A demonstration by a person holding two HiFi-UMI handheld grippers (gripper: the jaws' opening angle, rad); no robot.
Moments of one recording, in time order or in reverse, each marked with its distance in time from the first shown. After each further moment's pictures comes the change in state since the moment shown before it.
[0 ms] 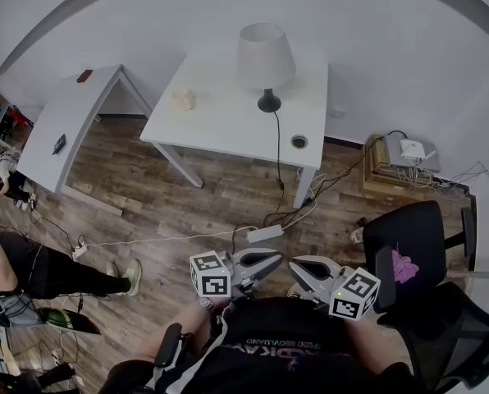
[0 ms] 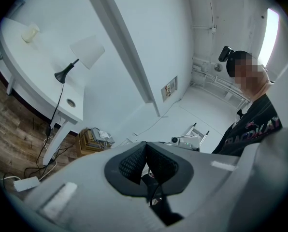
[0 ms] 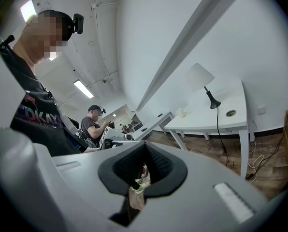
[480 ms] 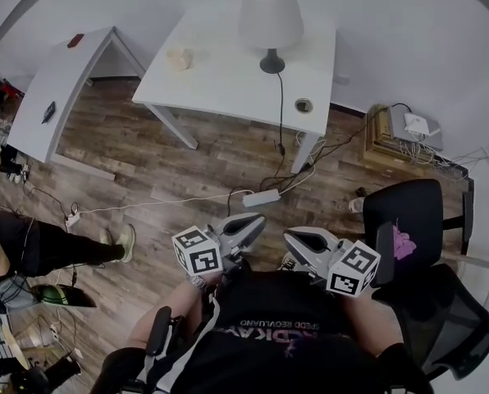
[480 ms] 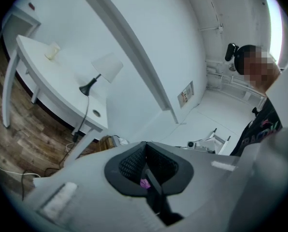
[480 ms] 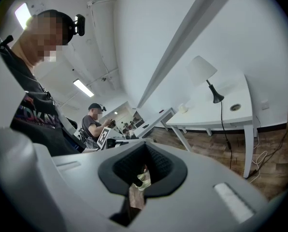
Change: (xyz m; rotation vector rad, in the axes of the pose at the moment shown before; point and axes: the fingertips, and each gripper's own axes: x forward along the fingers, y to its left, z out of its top) left arm -0.040 0.042 0.013 -0.013 -0.101 0.218; right arm 0.022 -0.001 -0.003 0.025 0.044 0.022
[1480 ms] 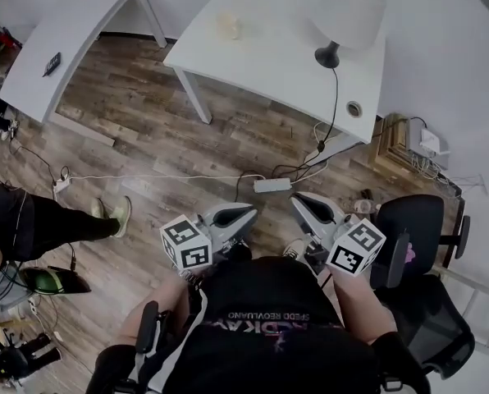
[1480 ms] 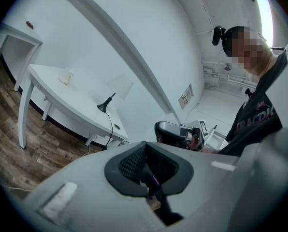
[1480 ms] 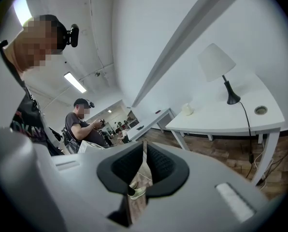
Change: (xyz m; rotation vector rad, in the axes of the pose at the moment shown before) left arm -0.139 0.075 0.046 0.078 -0.039 0.035; right arm 0.161 0.004 0.030 -0.027 0.009 -0.081
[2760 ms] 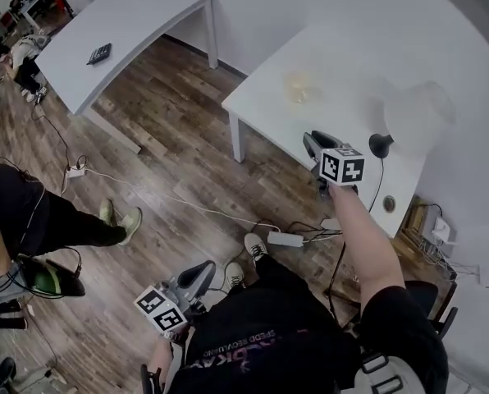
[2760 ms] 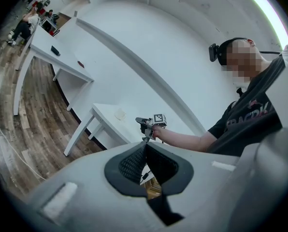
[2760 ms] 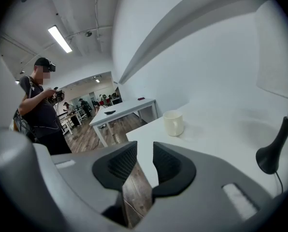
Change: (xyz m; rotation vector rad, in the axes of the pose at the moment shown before) left arm -0.168 0.079 0.055 -0.112 -0.370 0.456; right arm 0.324 -0.207 0.126 -0.291 0.250 -0.214
